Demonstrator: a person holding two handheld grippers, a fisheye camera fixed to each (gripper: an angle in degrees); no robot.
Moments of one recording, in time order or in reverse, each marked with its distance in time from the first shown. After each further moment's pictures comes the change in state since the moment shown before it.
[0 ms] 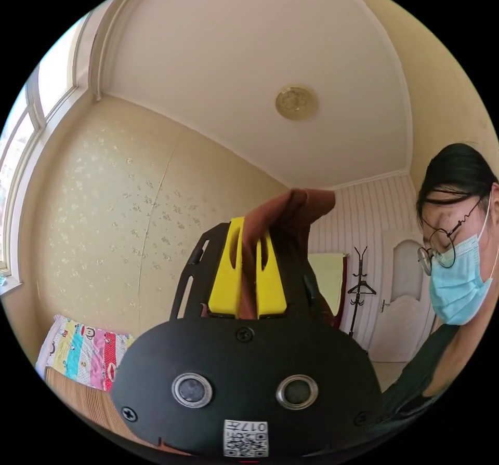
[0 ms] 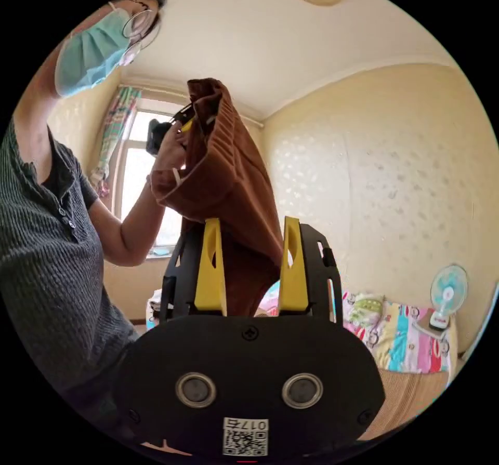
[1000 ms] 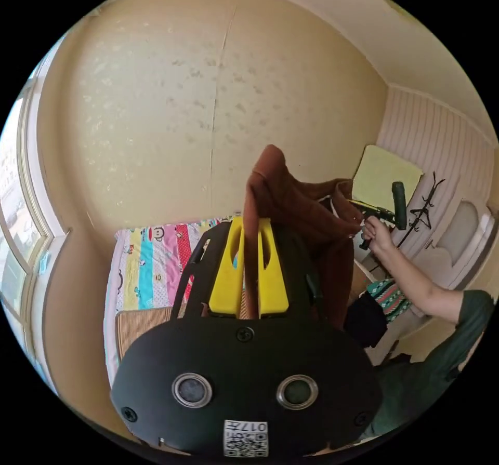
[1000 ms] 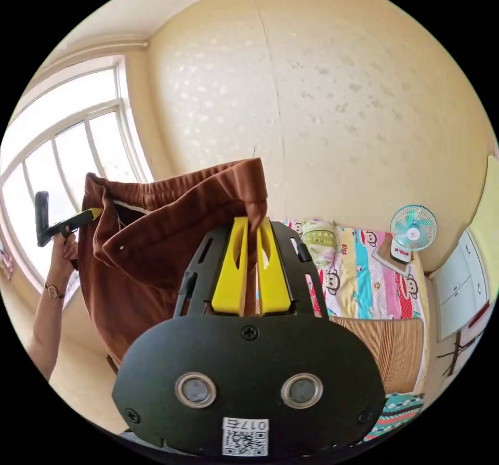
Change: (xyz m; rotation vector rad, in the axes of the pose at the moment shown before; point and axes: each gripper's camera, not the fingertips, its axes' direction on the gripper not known) left arm -0.550 -0.050 0.226 -0.874 -0.317 -0.267; right arm 0.586 -0.096 0.458 -0.634 0.493 0.512
